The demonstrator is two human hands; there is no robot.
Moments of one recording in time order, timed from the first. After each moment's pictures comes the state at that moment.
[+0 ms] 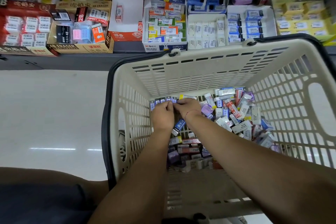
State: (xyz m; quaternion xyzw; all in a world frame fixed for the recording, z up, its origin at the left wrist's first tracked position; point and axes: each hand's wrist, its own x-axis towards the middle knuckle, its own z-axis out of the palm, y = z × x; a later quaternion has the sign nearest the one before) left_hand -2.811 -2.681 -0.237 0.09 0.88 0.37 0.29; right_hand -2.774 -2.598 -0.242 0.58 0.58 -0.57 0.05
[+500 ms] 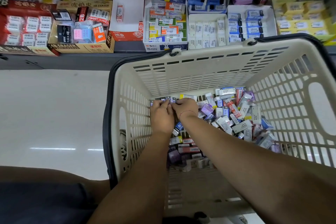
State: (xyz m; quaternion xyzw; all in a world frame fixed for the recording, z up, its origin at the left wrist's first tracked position) left_hand -2.807 -2.689 -0.241 0.15 0.89 0.35 0.25; right_hand -2.779 -2.606 -0.231 0.57 0.65 -0.50 0.07
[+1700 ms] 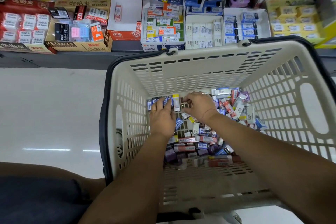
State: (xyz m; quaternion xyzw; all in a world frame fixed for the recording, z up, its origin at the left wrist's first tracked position) left_hand -2.799 -2.693 -0.232 0.30 0.92 0.12 0.24; right_hand -2.735 -2.550 -0.226 0.28 0.91 -0.25 0.15
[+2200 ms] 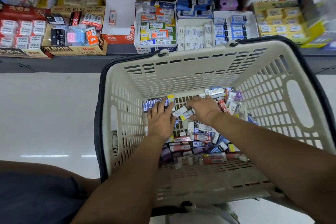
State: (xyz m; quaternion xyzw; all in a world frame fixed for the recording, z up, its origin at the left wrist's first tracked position) left_hand -2.791 -2.694 -0.228 0.37 0.89 0.07 0.28; right_hand -2.710 -2.531 -0.221 0.16 0.94 -0.11 0.27
